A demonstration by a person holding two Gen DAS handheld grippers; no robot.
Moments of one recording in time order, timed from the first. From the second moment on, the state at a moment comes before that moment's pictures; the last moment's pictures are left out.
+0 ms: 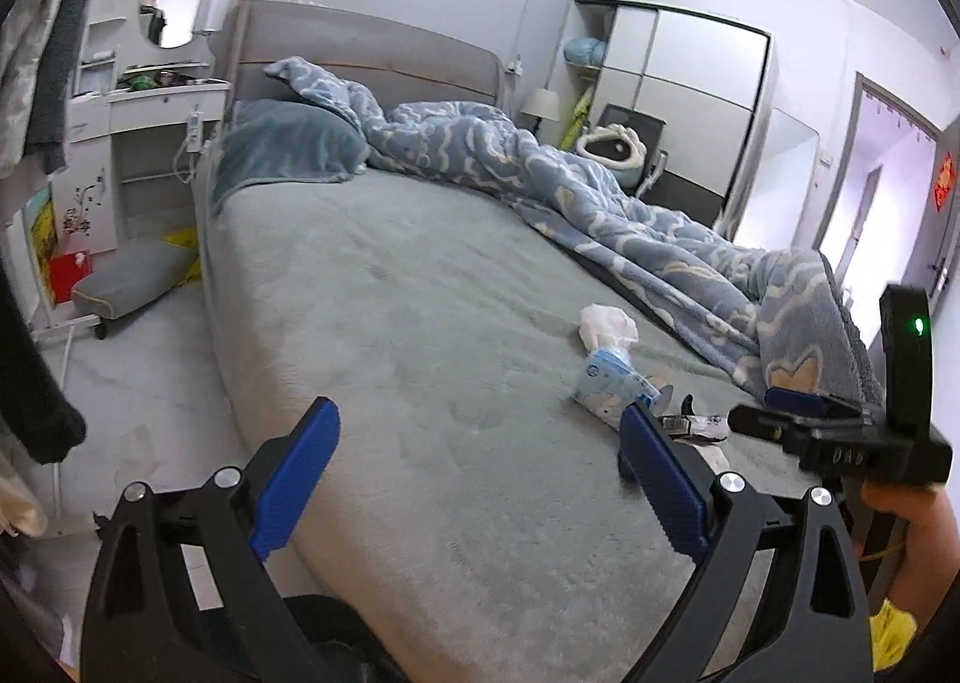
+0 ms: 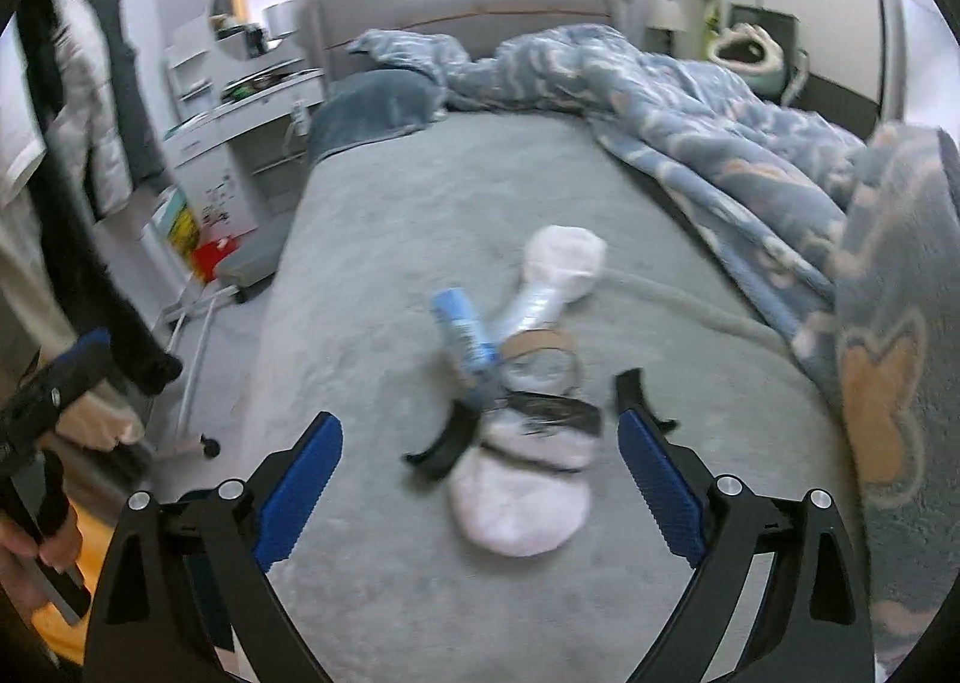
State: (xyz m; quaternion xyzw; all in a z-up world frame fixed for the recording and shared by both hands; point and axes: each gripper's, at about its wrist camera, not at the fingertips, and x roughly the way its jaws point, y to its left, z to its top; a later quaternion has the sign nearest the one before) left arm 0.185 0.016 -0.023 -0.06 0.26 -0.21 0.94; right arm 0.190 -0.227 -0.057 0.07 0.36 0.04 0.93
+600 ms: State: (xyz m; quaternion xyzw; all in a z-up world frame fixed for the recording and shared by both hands) left arm 0.221 -0.064 -0.066 -0.01 0.32 -0.27 0.91; right arm 0.241 -0.229 -0.083 0.08 0.43 0.02 0.90
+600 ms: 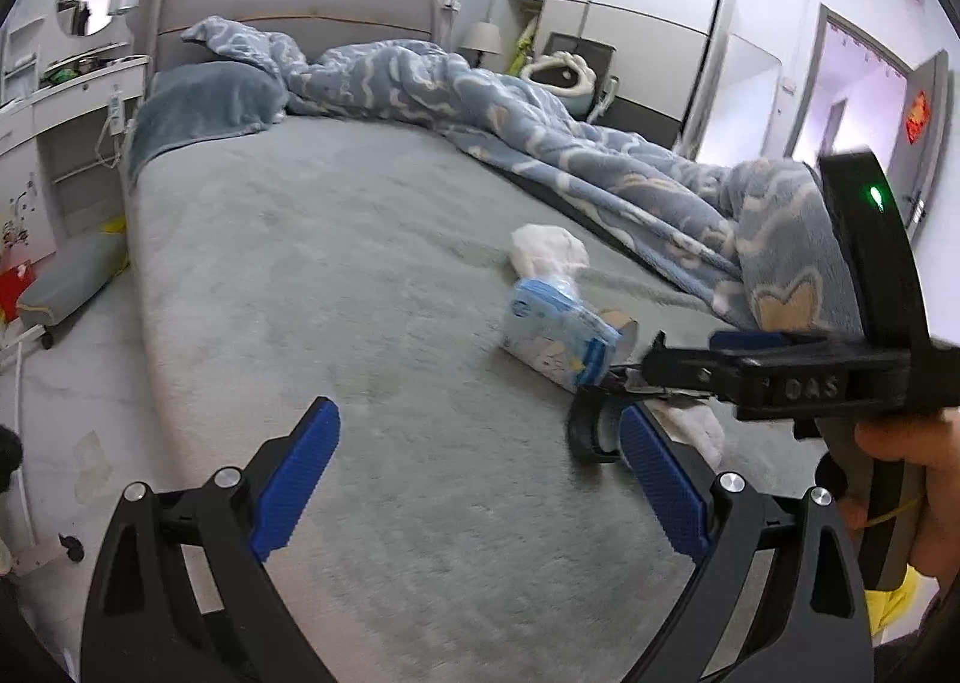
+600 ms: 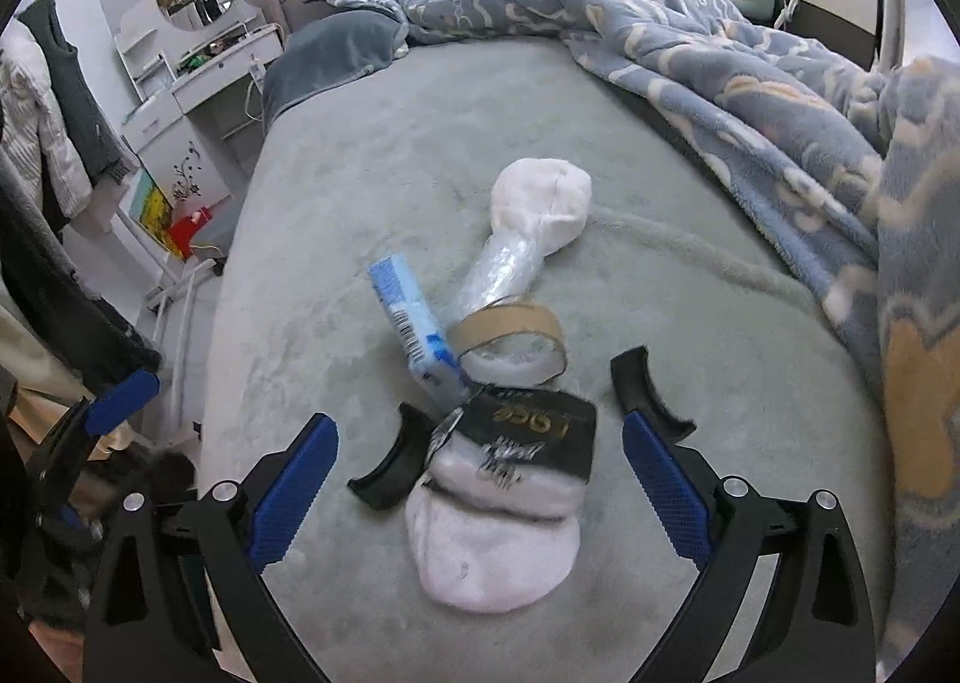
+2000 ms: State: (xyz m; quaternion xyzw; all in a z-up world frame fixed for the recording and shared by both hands) left arm 0.244 -0.148 -0.117 0.03 0.40 -0.29 0.87; right arm 0.241 -0.279 -0.091 0.17 0.44 0.06 0.88
